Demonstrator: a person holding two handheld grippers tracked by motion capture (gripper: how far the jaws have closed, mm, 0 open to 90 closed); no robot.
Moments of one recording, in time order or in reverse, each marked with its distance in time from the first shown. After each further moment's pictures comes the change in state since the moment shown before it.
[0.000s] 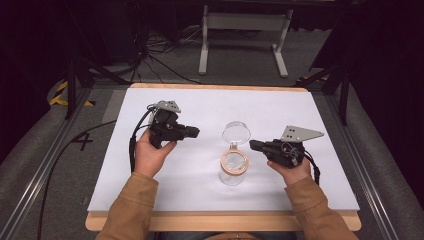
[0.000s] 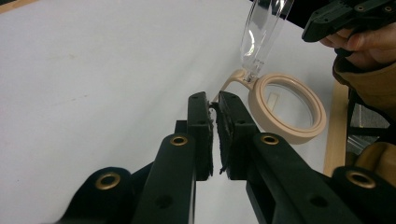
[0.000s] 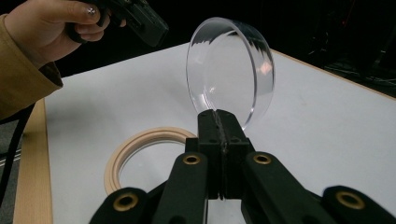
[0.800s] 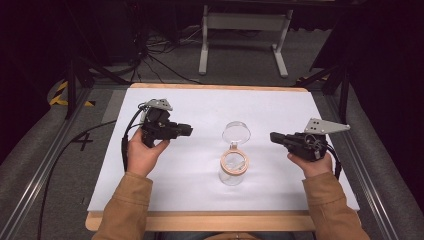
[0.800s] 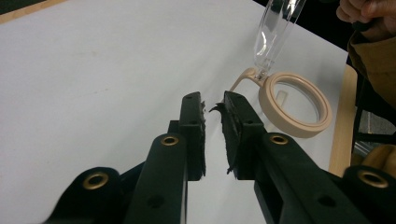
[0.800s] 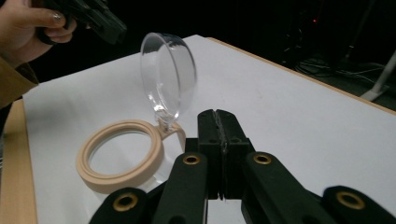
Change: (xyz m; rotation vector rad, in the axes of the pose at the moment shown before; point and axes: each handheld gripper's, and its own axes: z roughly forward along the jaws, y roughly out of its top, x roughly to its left) left arm 0.007 -0.005 -0.018 -0.017 0.041 -0.027; right arm -0.031 0.005 -0.045 0.008 -0.075 0.036
